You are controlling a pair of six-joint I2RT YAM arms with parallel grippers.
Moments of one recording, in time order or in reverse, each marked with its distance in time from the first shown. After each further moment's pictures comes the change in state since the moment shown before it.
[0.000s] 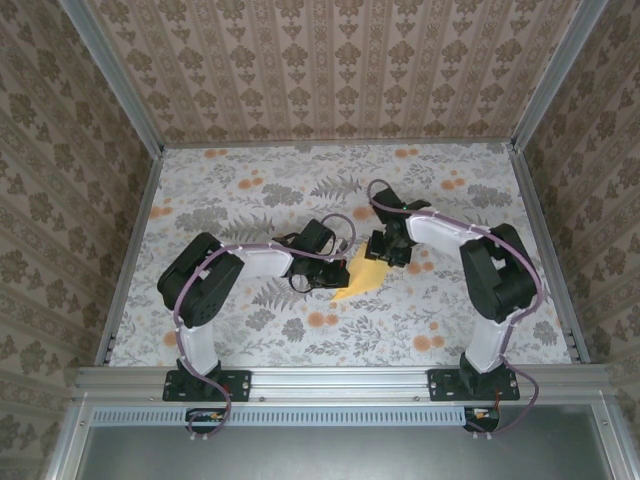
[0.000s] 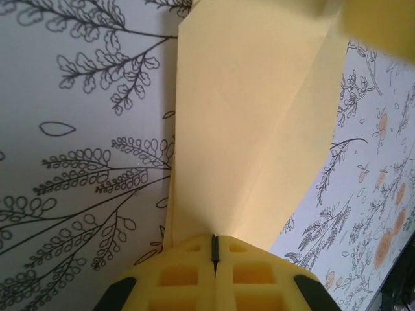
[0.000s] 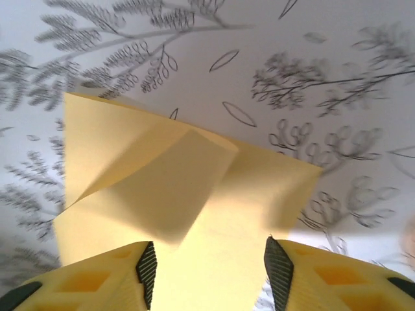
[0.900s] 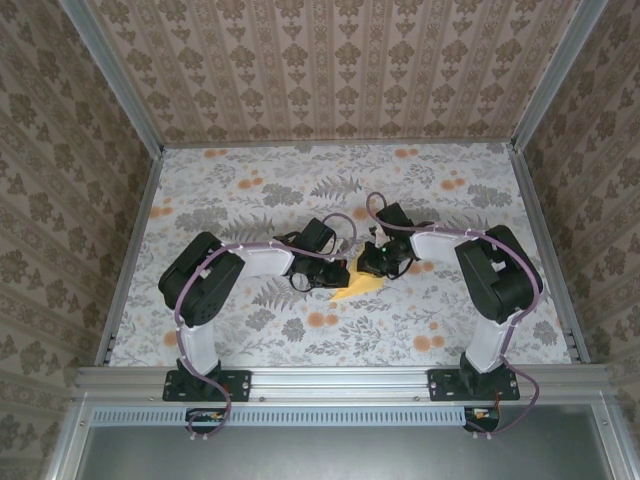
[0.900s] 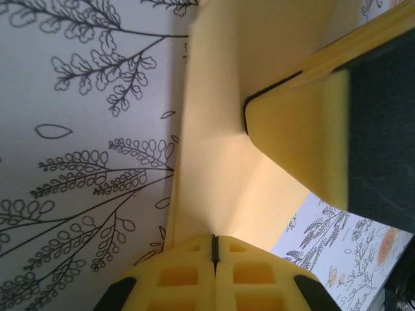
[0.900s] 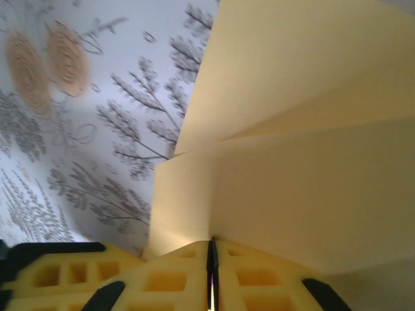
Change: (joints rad) left arm 0.000 0.008 0.017 -0.027 0.000 0.019; right arm -0.013 0.021 -0.227 0.392 -0.396 -0.051
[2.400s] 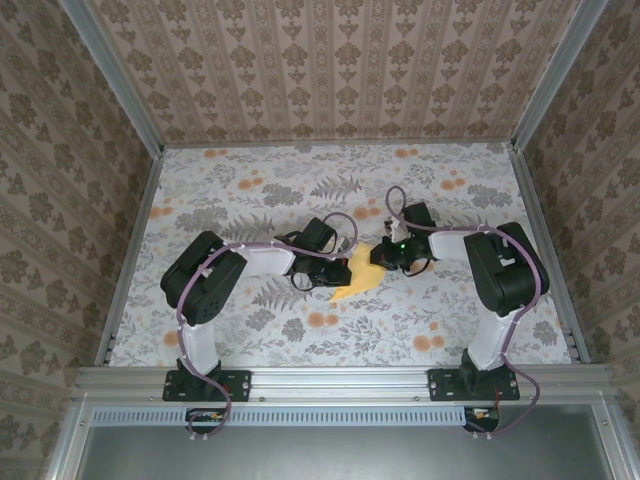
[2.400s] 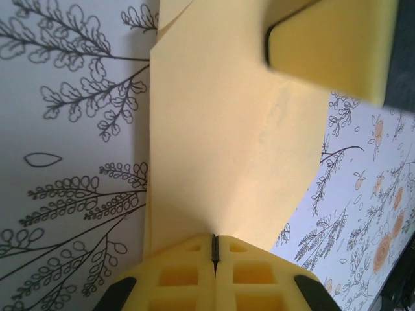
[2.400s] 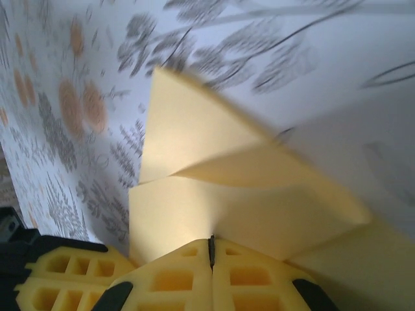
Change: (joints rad) left arm 0.000 0.015 0.005 0.034 0.006 -0.012; right arm -0.177 0.019 -0.087 0.193 -0.161 -0.110
